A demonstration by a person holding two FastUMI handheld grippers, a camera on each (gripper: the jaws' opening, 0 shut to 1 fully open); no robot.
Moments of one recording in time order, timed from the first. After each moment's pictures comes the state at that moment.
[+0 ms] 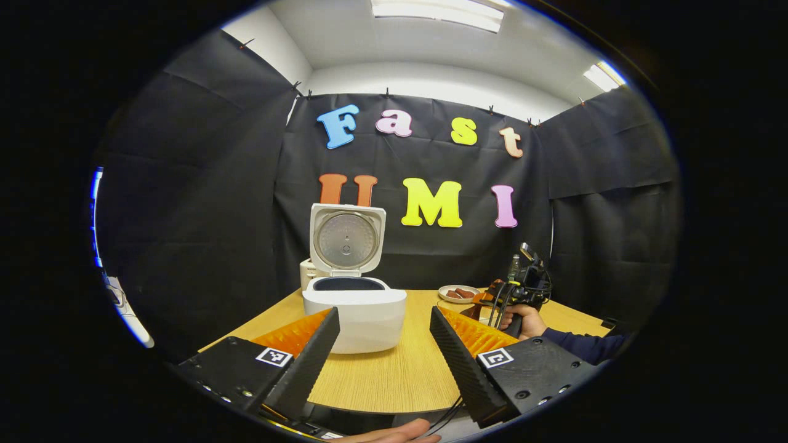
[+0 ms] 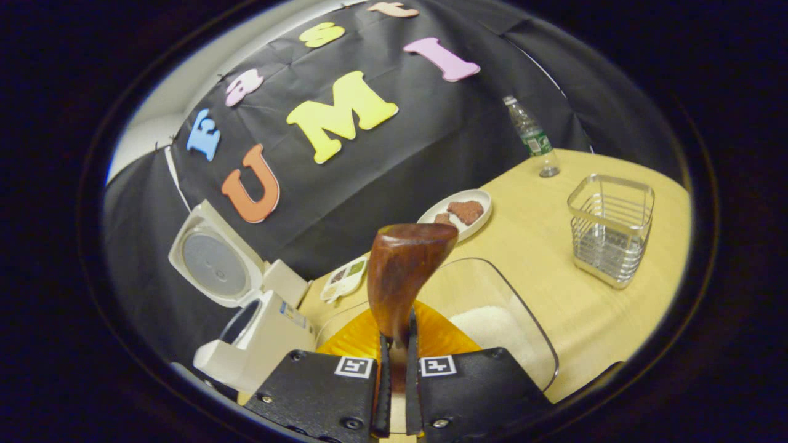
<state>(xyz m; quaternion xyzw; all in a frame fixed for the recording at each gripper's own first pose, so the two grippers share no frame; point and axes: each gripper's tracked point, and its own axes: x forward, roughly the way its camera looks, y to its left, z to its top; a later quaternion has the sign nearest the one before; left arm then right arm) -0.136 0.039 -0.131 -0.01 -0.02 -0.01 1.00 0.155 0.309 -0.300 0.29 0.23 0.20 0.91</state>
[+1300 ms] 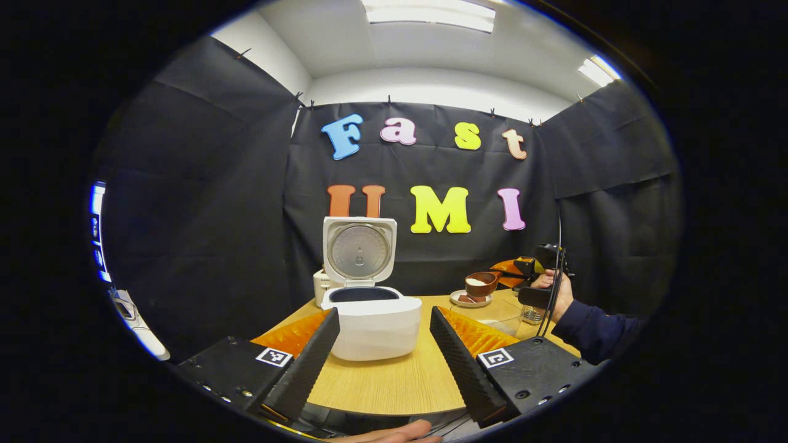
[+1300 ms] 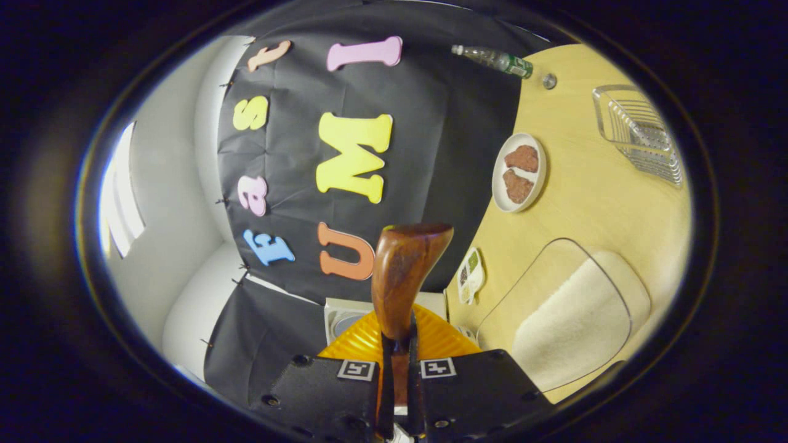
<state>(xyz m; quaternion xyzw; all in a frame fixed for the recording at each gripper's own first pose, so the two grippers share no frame) -0.146 0.068 -0.114 0.01 -0.04 0.02 1.00 0.131 0.330 -0.169 0.55 0.24 0.33 0.72</state>
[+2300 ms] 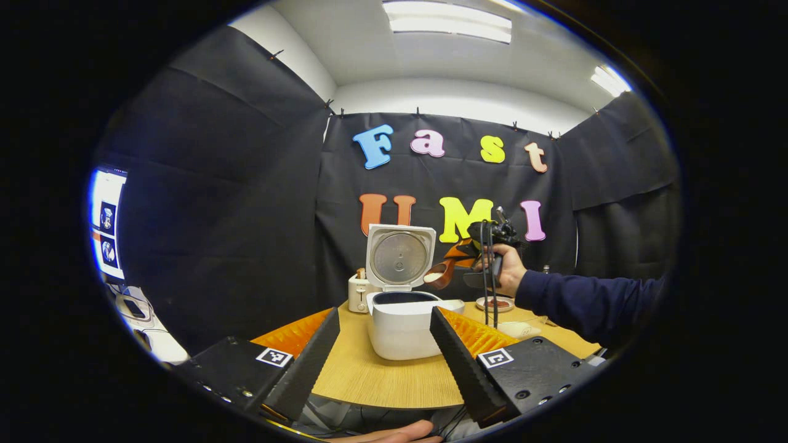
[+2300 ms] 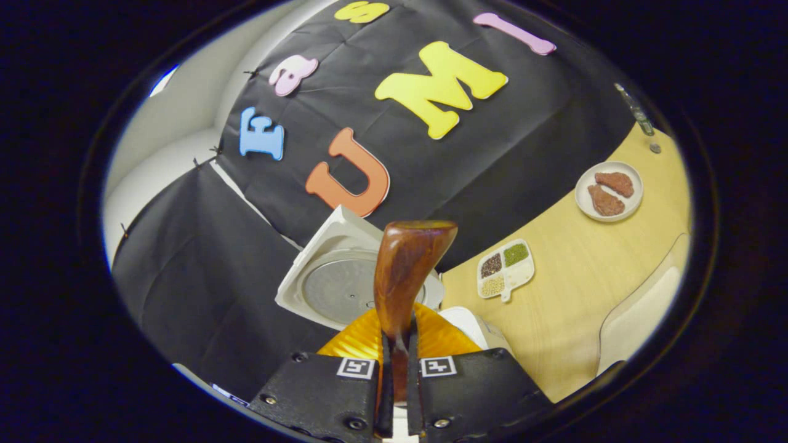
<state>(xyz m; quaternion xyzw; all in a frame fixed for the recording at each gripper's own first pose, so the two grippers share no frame) -0.187 0.153 -0.119 -0.01 -0.07 0.05 1.00 0.119 0.581 -0.129 0.30 0.24 0.34 0.86</state>
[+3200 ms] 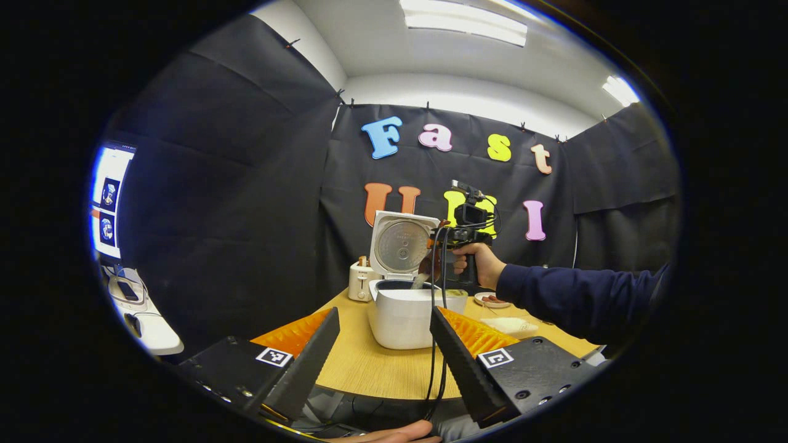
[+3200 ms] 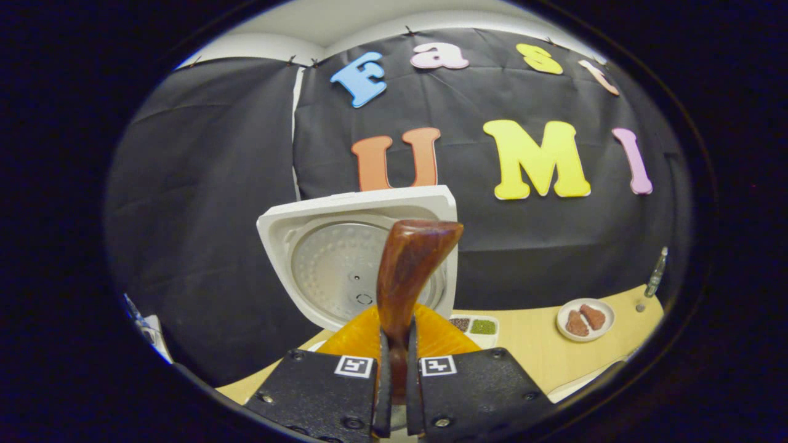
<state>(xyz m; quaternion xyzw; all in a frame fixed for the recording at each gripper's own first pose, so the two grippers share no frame) -0.193 0.165 -0.143 -0.04 -0.05 0.04 1.00 0.114 0.641 -0.130 -0.03 0.07 0.33 0.94</state>
